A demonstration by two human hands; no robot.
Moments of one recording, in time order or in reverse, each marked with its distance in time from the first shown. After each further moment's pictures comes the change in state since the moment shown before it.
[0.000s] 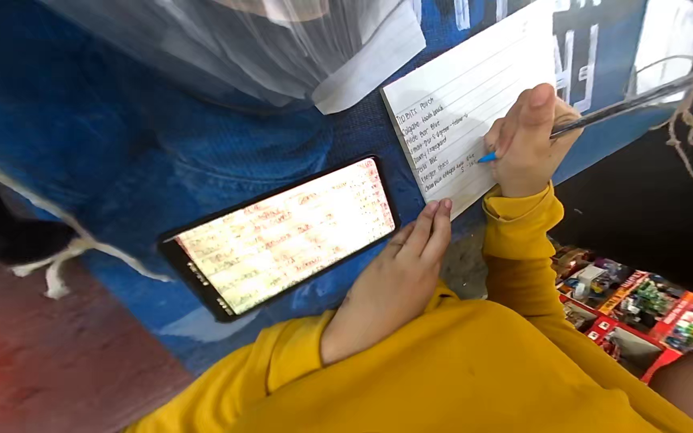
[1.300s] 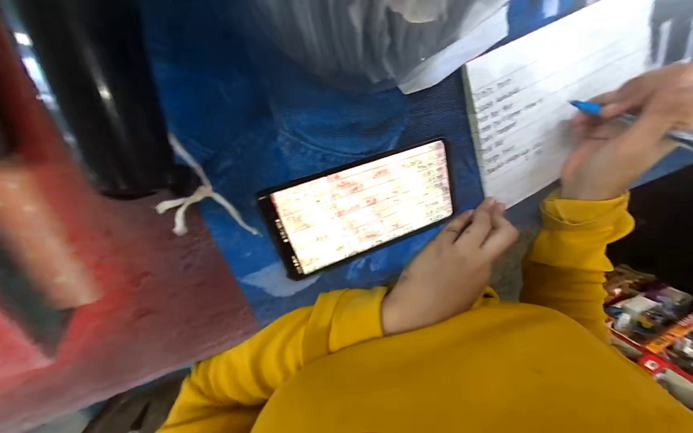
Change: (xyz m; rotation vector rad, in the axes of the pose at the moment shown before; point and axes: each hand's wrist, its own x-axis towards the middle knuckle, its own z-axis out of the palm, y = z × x) left_hand 0.006 0.005 0.039 -0.149 0.516 0.003; right_hand 0.000 -0.001 -0.010 -0.033 0.078 0.001
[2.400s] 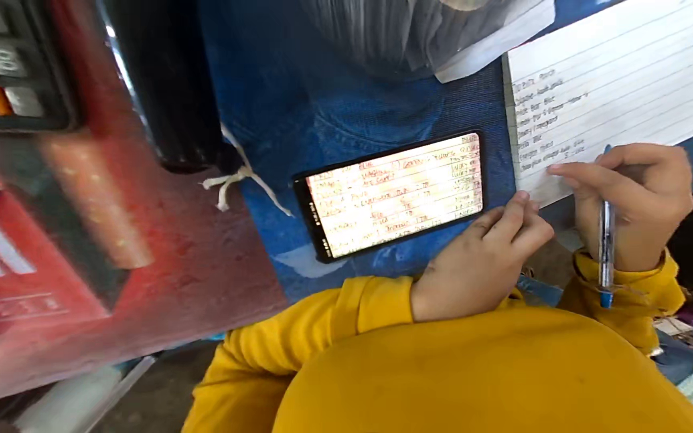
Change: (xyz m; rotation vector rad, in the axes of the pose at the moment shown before) left_hand 0.001 0.000 -0.001 -0.030 0.014 -0.011; right_hand -0.053 -0.030 -0.028 -0.692 -0.436 -0.361
